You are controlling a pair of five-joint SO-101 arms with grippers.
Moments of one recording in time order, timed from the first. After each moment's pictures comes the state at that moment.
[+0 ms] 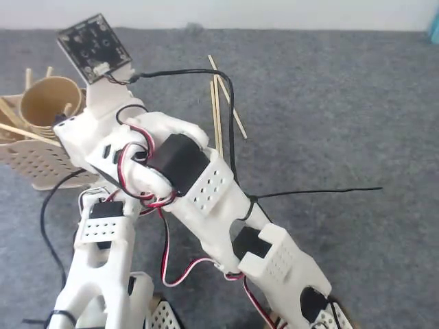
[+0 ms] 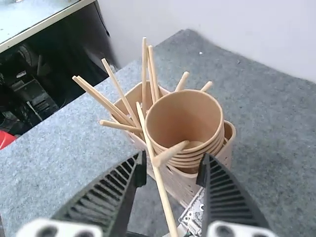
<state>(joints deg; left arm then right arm) -11.3 -39.2 73.3 28.9 6.5 -60.6 35.0 -87.6 85.5 -17.3</state>
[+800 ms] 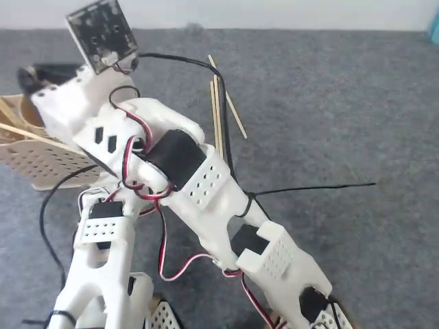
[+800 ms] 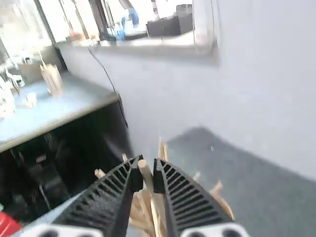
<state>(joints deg) -11.3 -39.2 73.3 28.9 6.5 -59.6 36.7 -87.6 60.7 -15.3</state>
